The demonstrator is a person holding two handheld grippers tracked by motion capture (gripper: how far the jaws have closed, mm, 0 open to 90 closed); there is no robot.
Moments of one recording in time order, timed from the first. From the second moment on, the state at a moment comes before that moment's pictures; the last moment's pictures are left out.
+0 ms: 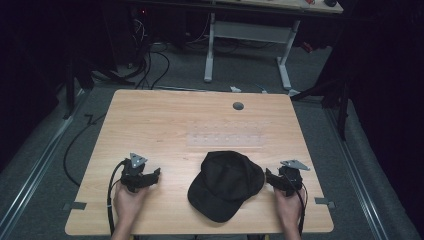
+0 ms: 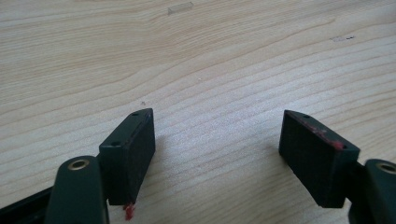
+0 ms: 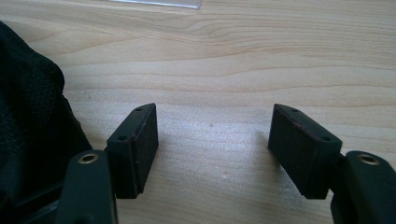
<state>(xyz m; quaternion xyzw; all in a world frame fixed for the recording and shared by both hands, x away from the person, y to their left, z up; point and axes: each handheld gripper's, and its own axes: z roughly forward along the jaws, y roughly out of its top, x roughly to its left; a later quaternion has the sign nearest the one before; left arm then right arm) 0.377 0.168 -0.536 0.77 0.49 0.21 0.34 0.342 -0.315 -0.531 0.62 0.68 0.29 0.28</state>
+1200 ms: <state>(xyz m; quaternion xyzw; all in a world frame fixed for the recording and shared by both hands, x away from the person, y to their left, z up) 0.378 0.169 -0.536 0.77 0.50 0.21 0.35 0.328 -0.328 -0.520 0.62 0.66 0.34 0.26</state>
